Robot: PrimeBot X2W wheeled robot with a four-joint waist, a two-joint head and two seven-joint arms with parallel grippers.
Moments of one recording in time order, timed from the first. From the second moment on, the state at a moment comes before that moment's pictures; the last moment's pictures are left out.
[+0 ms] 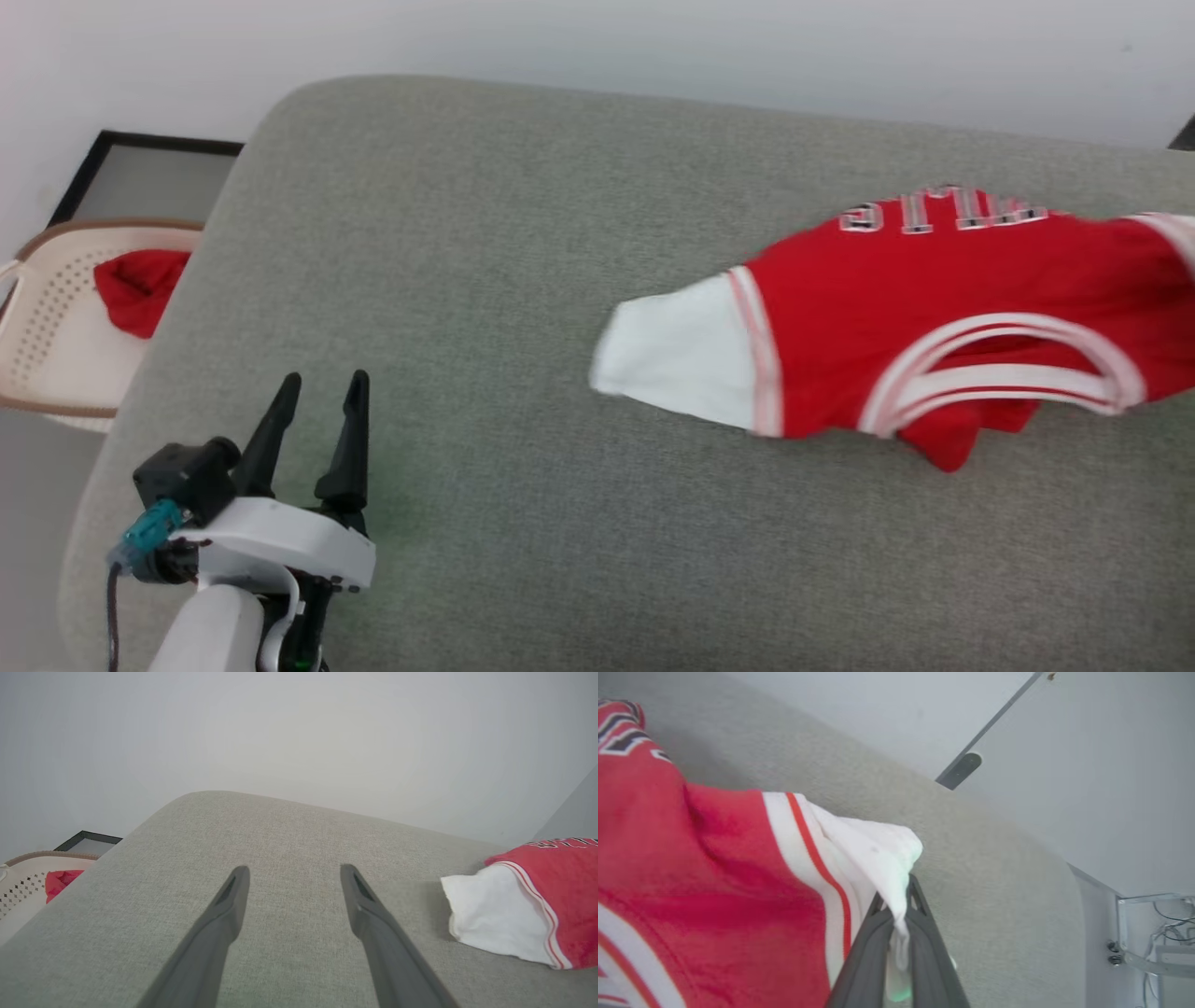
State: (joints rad) left arm -0.28 0.26 -0.11 0.37 -0.50 -0.13 -0.26; right arm -0.79 -0.64 0.30 0.63 0.30 0.13 0.53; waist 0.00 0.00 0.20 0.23
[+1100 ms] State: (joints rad) left arm -0.32 0.45 -0.22 0.34 -0.51 -0.13 -0.22; right arm -0.48 -0.34 0.07 0.40 0.35 0.13 0.19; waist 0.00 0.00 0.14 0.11
